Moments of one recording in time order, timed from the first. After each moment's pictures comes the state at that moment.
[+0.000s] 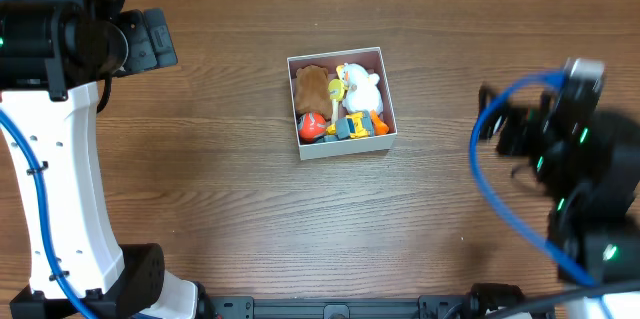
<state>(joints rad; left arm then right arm) 0.01 1.69 2.32 -1.69 -0.21 -0.28 -0.04 0.79 0.96 -0.65 -0.15 0.16</state>
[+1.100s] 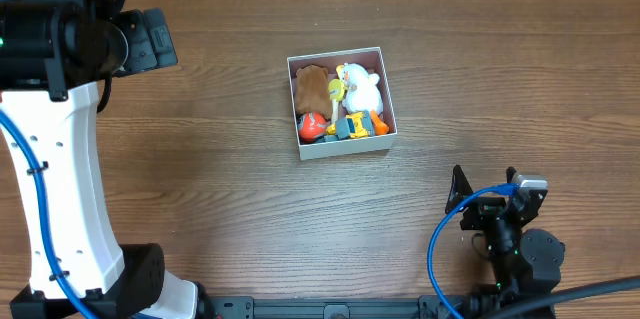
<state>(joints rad) 0.01 1.69 2.32 -1.69 -0.21 -0.28 -0.04 0.02 0.16 -0.38 -0.11 0.15</state>
